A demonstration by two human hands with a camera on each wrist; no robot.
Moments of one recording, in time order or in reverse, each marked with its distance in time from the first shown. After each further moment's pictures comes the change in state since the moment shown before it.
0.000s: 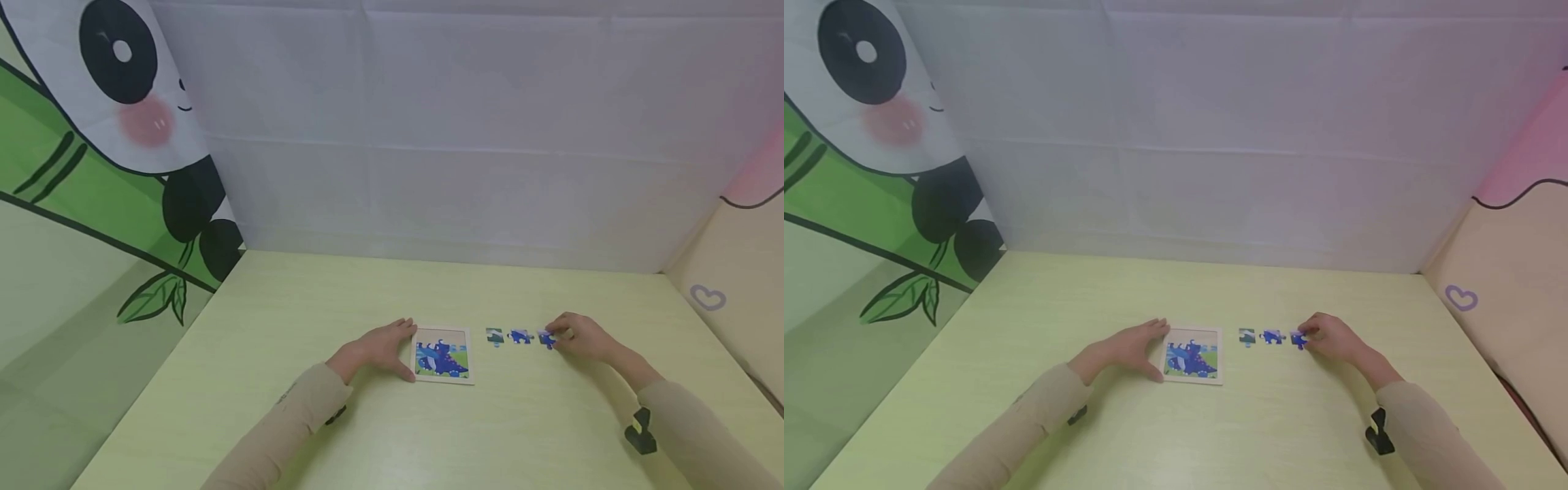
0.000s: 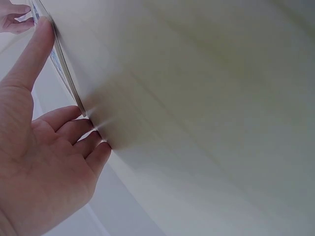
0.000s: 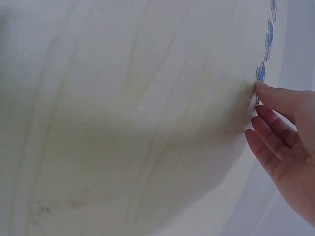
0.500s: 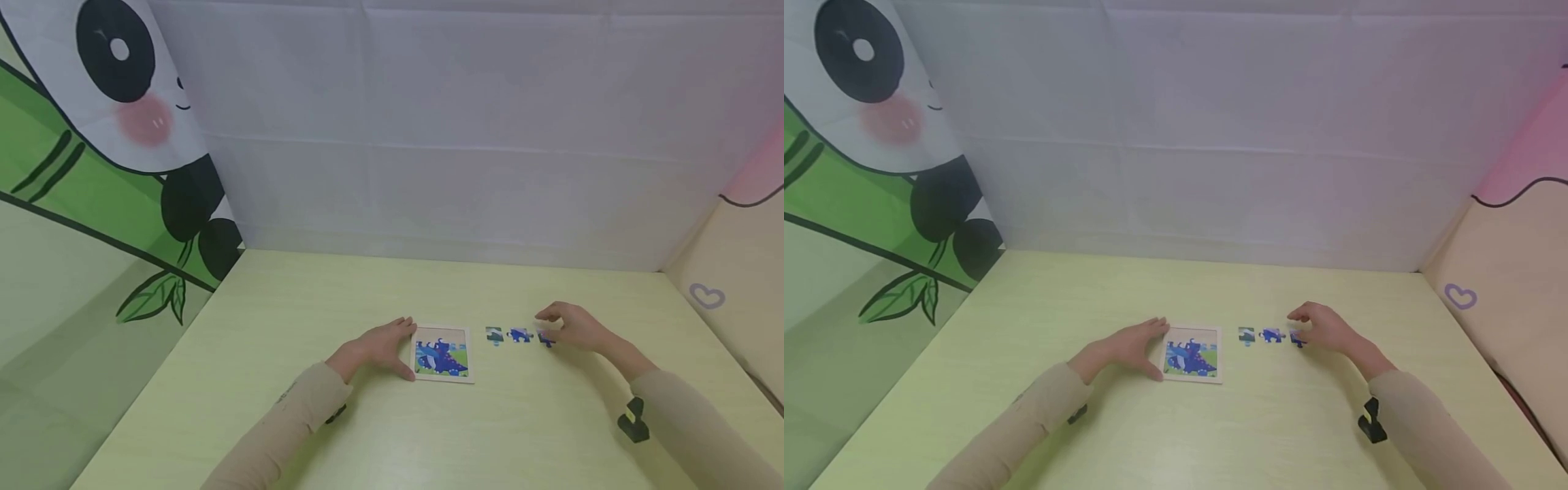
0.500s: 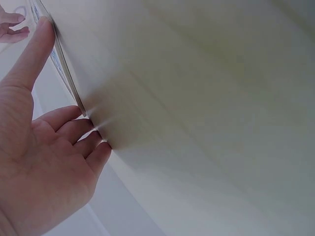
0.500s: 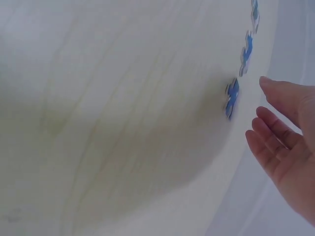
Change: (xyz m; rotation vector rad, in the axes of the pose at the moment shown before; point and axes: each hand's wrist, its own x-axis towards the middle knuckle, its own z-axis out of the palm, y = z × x) left_hand -0.003 0.003 -0.003 -0.009 -0.006 -0.006; right_hand 0.012 -0.024 -0.009 -0.007 0.007 0.007
